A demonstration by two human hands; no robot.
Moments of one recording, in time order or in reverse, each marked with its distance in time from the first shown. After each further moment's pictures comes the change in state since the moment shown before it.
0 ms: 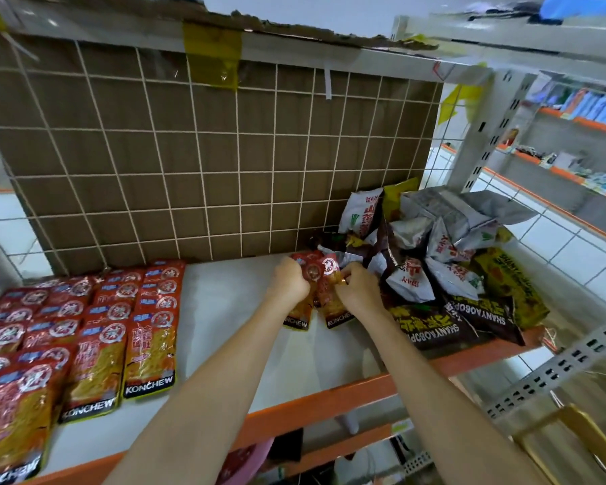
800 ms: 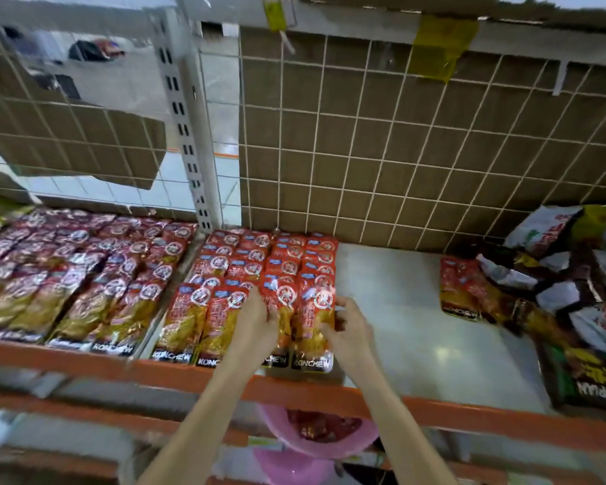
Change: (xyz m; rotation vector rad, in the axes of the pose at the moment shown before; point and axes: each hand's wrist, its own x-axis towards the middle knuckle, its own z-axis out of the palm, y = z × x) left_hand -0.183 -0.182 -0.157 -0.136 0.300 -0.297; right_hand -0.161 -0.132 0.139 0.477 -0.412 -0.166
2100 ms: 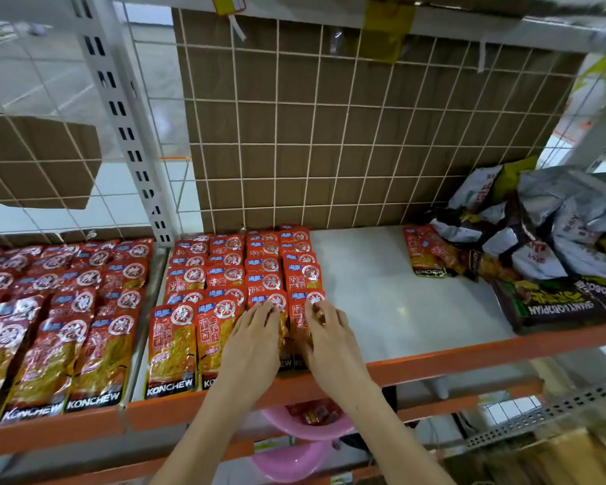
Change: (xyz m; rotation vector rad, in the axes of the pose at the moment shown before) left_hand 0.008 -0.047 -0.005 0.665 -0.117 0.610; right_hand -0.039 0.000 0.042 -0.799 0.085 -0.245
